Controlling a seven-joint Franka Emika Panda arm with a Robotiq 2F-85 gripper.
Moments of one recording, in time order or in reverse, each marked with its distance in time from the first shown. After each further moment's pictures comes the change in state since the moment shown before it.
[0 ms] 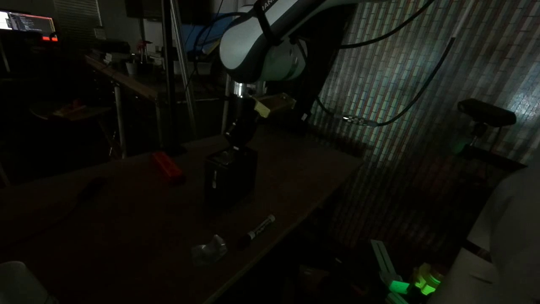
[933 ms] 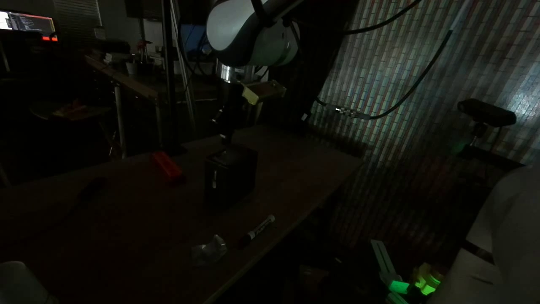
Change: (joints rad) arm 0.034 -0.010 0.018 0.056 0.000 -0.010 0.019
